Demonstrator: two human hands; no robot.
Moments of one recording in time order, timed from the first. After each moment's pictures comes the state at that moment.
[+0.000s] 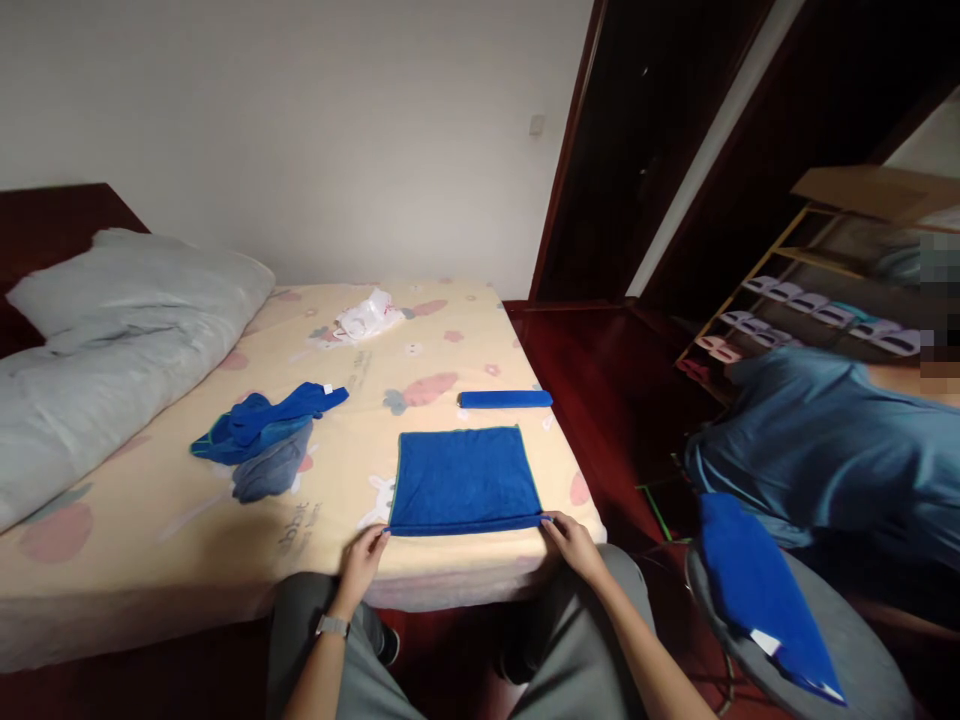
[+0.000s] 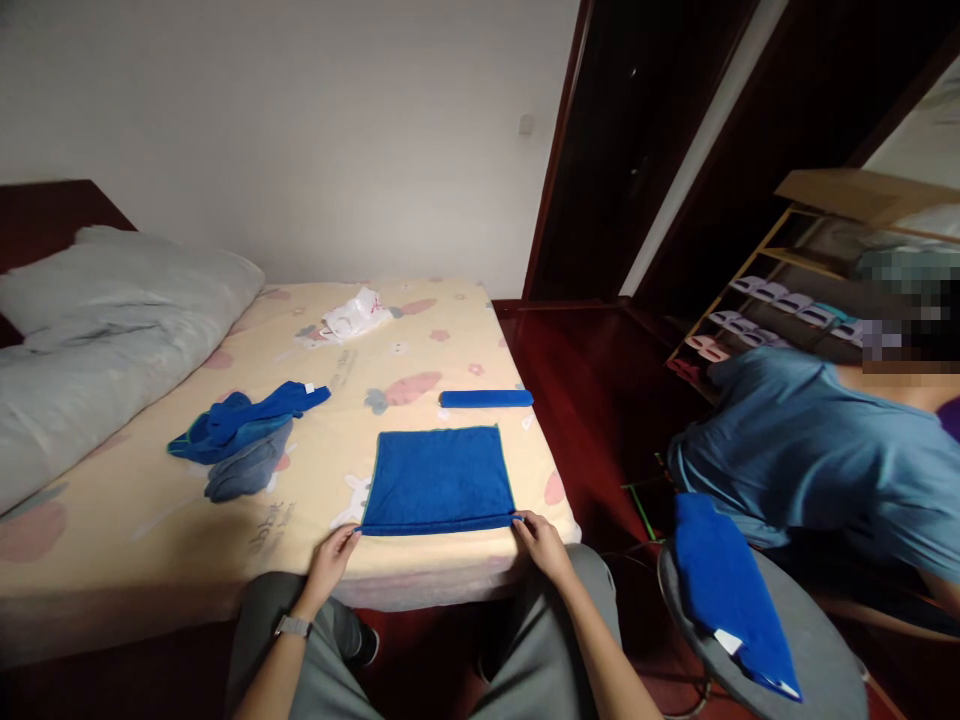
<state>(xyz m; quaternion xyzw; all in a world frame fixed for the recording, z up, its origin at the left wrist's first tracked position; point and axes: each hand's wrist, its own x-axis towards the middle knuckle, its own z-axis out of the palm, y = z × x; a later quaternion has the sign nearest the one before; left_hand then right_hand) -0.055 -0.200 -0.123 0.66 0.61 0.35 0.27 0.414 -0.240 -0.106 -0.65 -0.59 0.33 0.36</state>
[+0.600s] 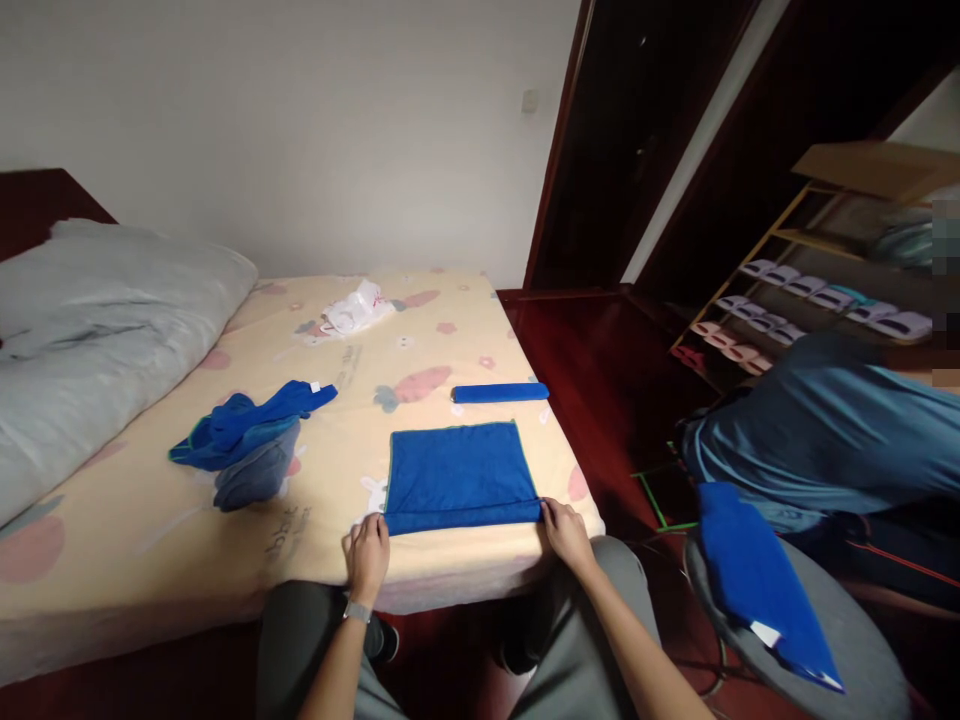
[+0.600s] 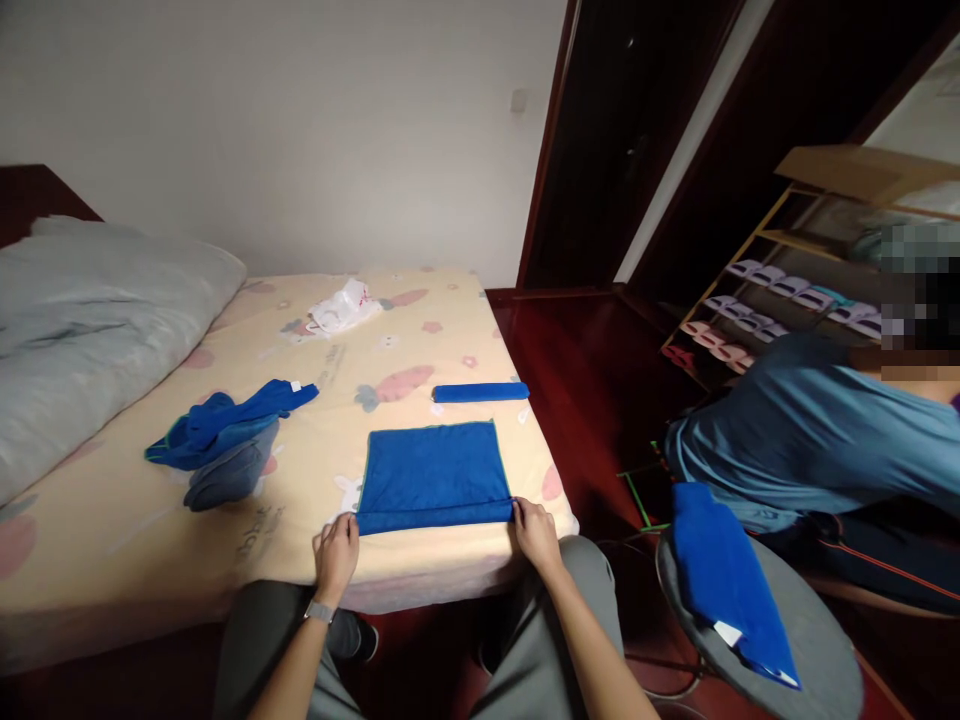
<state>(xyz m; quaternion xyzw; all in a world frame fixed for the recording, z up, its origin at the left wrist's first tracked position) -0.015 -0.185 -0.116 0.69 0.69 0.22 -0.01 0.403 -0.222 -0.113 -0.75 -0.61 0.15 0.23</state>
